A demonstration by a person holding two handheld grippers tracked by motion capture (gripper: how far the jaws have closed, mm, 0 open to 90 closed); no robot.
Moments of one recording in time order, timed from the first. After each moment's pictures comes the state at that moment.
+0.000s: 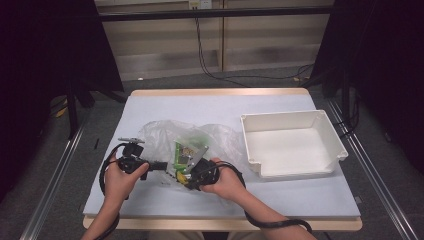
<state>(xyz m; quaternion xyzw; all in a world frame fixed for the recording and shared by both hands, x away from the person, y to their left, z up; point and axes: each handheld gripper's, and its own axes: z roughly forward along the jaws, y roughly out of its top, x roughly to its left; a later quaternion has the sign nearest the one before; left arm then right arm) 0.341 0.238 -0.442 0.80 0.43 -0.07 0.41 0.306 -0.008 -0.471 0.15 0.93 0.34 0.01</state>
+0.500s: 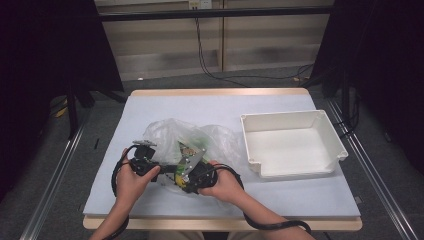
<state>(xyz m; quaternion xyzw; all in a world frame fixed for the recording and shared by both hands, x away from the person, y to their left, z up) 0.342 0.216 -0.463 0.83 0.42 -0.06 0.37 0.301 -0.002 -0.473 0.14 0.93 0.35 -0.01</state>
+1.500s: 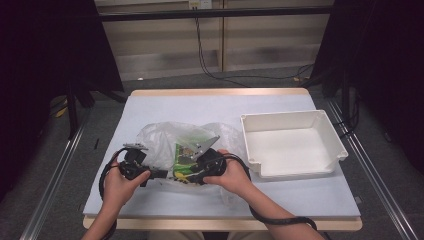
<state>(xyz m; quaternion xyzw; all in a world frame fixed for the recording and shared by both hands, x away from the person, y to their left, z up) 0.327 0.237 -0.446 0.84 0.40 -0.05 0.36 0.316 -0.026 -0.443 0.20 0.90 0.39 0.02</state>
